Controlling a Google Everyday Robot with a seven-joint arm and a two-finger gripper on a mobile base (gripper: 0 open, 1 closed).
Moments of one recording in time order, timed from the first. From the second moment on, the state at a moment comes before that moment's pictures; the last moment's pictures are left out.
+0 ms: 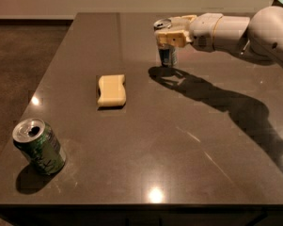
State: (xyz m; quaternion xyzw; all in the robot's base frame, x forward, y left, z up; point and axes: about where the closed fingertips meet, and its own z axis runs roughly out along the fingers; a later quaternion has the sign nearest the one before) arm 0.698 -0.106 0.969 -0.38 0.66 0.21 0.60
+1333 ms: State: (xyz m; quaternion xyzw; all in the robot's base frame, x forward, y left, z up) arm 0.709 -0.128 0.953 -0.34 0.63 0.23 0.66
